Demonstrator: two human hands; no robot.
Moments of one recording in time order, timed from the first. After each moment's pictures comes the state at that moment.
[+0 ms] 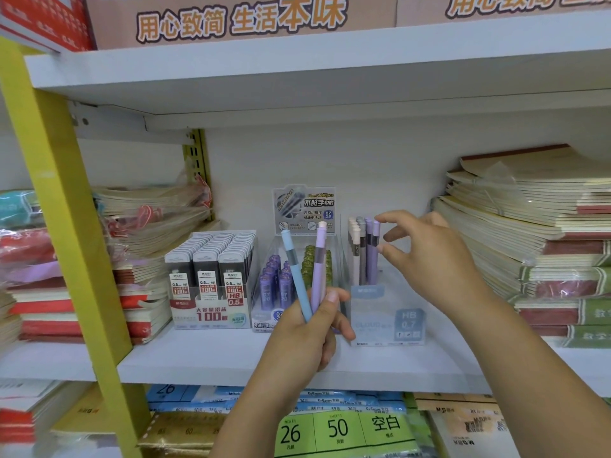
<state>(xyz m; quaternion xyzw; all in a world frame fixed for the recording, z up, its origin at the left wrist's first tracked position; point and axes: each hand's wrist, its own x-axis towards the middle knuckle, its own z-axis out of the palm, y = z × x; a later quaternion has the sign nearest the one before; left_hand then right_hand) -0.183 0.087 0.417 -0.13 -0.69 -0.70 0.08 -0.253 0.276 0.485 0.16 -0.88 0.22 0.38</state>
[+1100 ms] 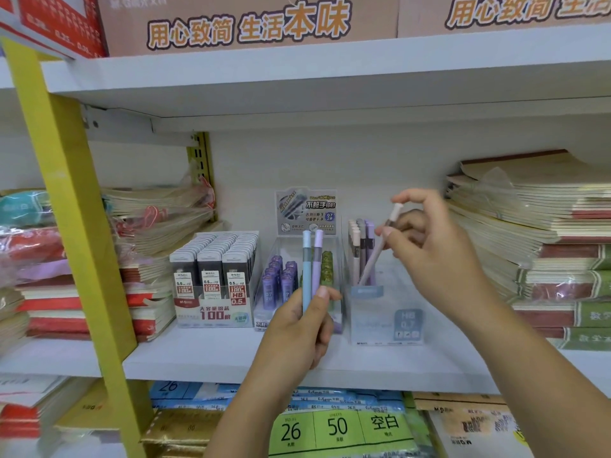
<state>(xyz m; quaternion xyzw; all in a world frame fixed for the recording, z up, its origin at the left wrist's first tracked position) -0.178 0.080 0.420 -0.12 -0.70 -0.70 0.10 -0.217 0.266 0.501 0.25 -0.77 0.48 0.34</state>
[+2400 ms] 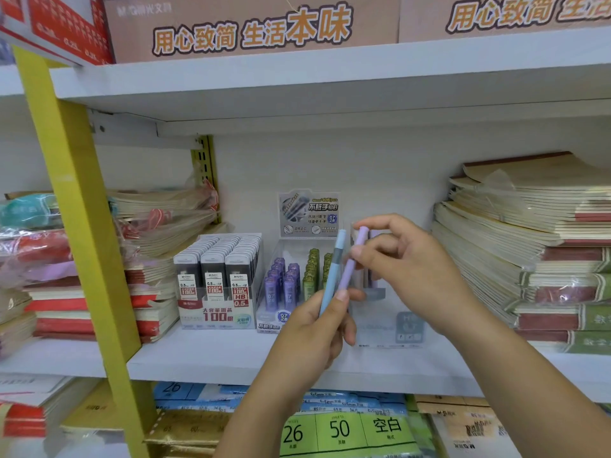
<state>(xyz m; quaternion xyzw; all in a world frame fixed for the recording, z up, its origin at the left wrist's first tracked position) -0.179 0.088 0.423 -0.20 -0.69 -0.69 0.07 -0.205 0.244 0.499 0.29 -0.73 0.58 0.19</state>
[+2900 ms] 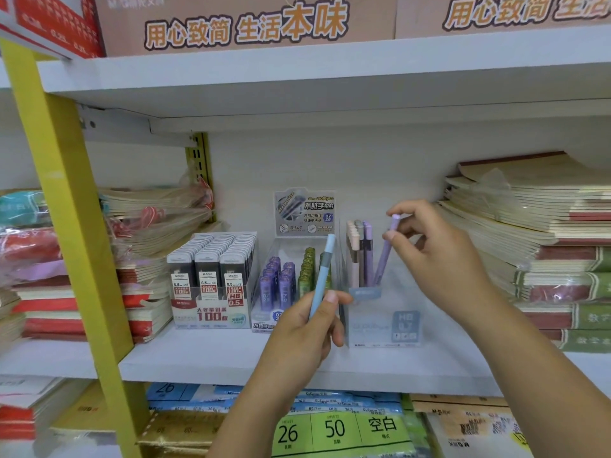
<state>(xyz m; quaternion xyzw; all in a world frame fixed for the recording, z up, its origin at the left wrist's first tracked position) -0.181 0.086 0.419 -0.15 -0.71 -0.68 0.09 -0.233 0.280 0.494 0.23 -0.82 0.35 0.39</state>
